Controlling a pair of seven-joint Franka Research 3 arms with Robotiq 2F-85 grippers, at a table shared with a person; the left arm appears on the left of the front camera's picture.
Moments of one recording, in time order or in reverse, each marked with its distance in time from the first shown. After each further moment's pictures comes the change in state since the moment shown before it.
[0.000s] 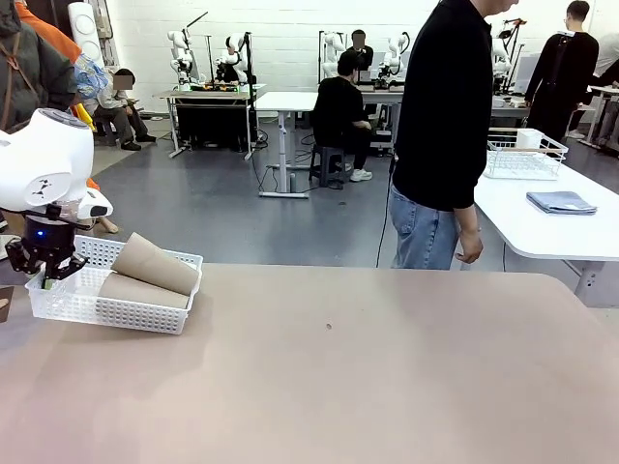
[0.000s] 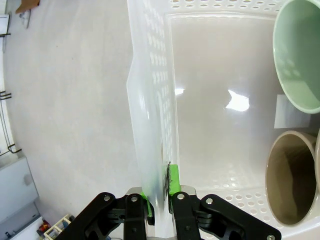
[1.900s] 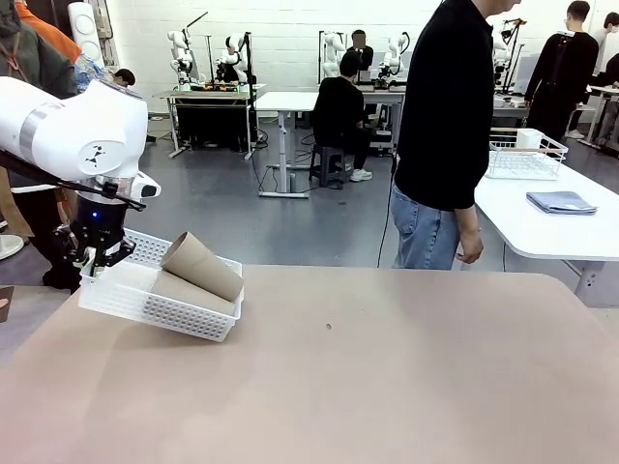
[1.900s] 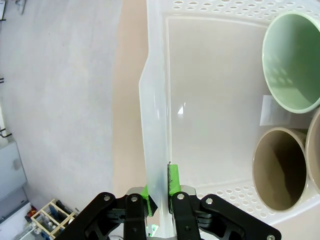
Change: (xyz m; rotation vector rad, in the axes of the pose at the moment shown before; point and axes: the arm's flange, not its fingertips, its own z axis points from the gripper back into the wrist) left arm -0.021 -0.080 0.085 -0.032 0.045 0.054; right arm 0.000 0.000 0.000 0.000 0.000 0.000
